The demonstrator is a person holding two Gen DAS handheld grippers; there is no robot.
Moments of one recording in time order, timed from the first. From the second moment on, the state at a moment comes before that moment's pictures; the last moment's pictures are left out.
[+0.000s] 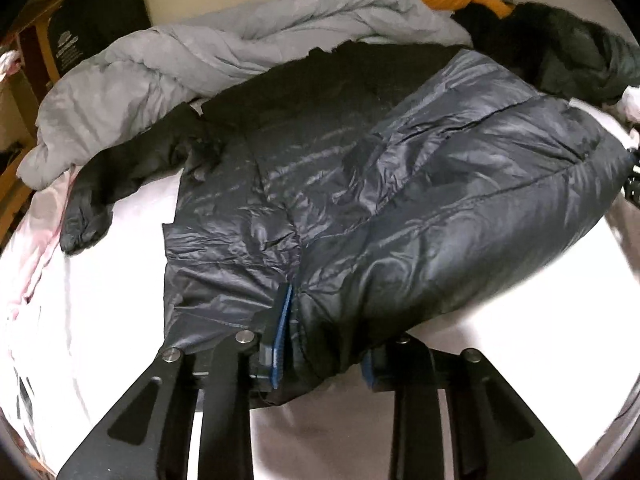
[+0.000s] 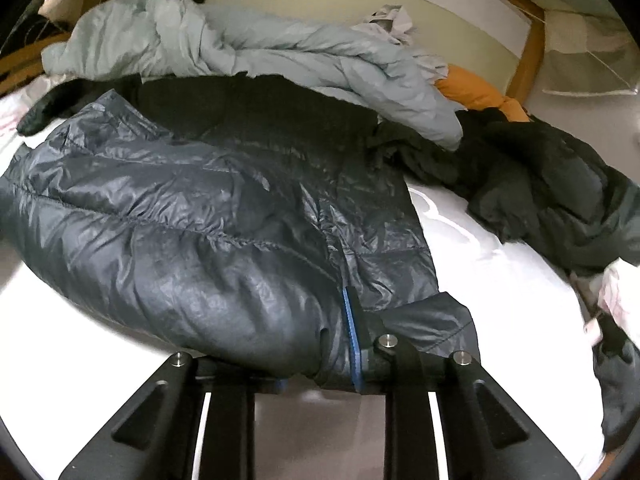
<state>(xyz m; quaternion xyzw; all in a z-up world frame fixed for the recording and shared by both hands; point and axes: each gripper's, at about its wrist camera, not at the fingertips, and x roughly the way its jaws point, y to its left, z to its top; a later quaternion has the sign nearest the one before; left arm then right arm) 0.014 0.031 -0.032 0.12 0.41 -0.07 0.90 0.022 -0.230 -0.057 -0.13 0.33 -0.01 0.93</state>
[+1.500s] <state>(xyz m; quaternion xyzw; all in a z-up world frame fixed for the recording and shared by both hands) 0.025 0.042 0.035 0.12 0.36 -0.02 0.93 0.012 -0.253 0.016 -0.09 0.34 0.05 0.93</state>
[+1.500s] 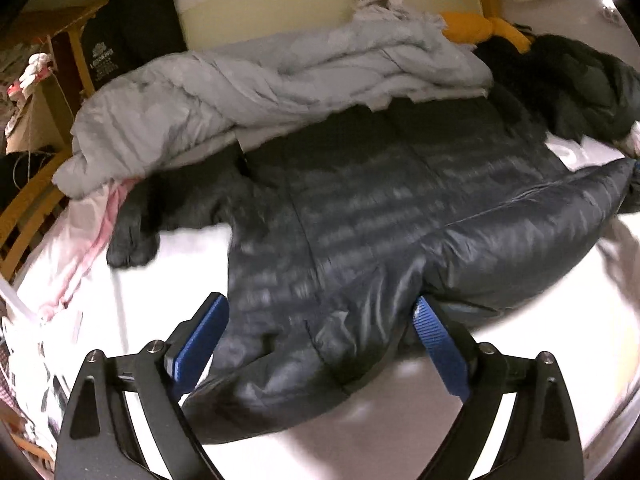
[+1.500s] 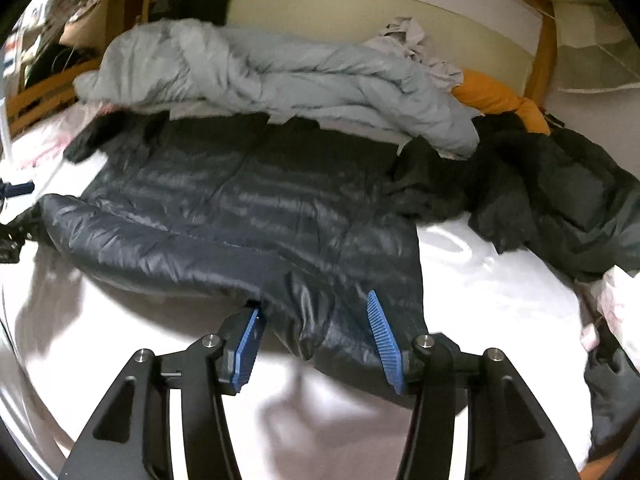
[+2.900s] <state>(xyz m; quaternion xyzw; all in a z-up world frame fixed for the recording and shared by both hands) 0.152 0.166 -0.058 -0.14 0.48 0.02 0.87 0.161 -0.381 -0.080 0.18 0.45 0.11 0.87</state>
